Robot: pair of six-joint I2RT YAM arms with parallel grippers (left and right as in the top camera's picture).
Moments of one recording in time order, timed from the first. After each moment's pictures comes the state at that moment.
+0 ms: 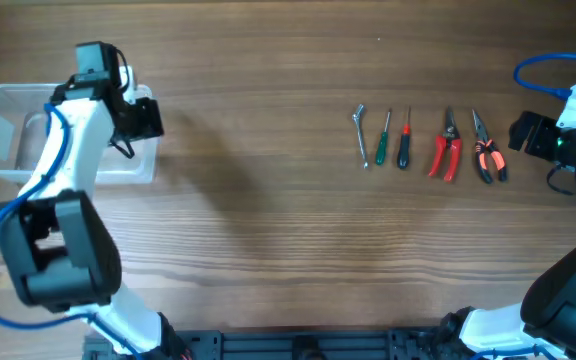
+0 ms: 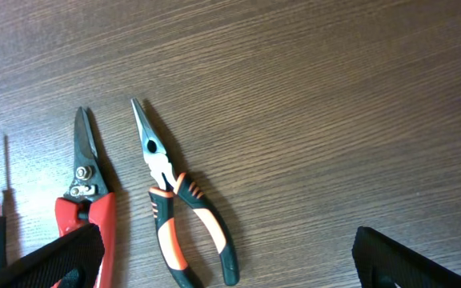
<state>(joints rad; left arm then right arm) 0.13 1.85 1.38 -0.78 -0.01 -0.08 -0.55 1.65 1.17 -0.56 -0.21 -0.18</state>
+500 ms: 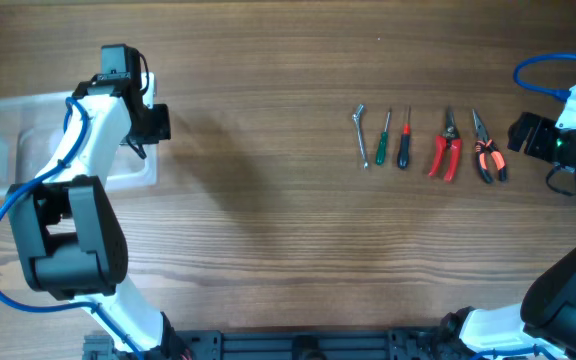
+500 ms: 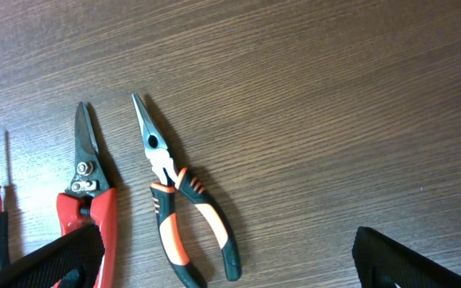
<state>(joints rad) 0.06 1.91 1.38 -0.80 -0.07 -0.01 -0.55 1.65 1.17 -0.58 -0.21 -0.18</state>
